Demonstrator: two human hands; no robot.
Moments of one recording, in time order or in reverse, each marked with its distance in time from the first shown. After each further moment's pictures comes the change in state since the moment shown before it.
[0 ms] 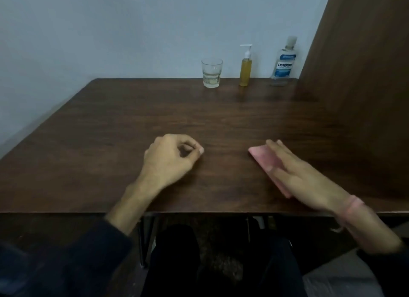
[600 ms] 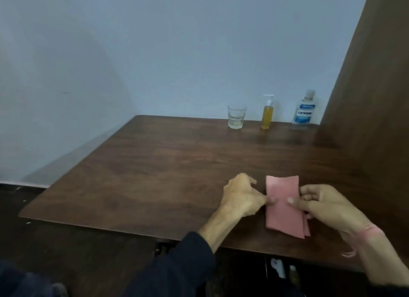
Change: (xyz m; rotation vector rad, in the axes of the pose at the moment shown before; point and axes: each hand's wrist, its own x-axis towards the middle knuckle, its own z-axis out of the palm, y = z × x) left_hand 0.006 0.092 0.079 -0.309 -0.255 -0.303; right_hand 0.029 -0.008 -0.022 0.389 0.070 0.268
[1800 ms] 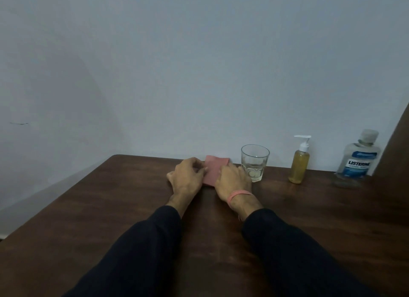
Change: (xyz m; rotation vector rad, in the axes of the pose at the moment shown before) left_hand 0.354 -0.049 -0.183 0.181 0.605 0.142; right_hand 0.352 -0.178 0.200 -0.791 0.262 -0.403
